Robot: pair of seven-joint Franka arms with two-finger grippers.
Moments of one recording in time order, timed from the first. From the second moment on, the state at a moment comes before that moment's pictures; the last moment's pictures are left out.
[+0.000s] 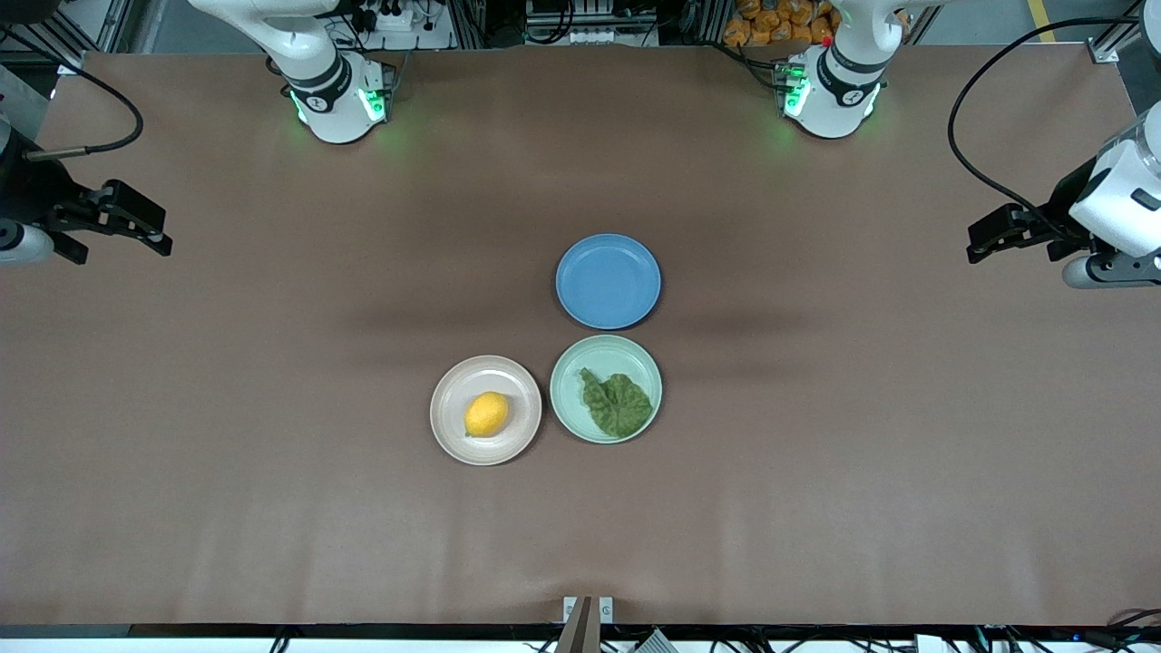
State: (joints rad) left arm 0.06 0.03 -0.13 -1.59 0.02 1.59 -0.09; right arm 0.00 0.03 0.05 -1.49 0.01 1.56 -0.04
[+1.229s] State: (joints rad) left arm 0.05 0.03 -0.14 -1.60 0.02 1.59 -0.09; right arm 0.00 0.03 0.05 -1.51 0.01 1.56 -0.04
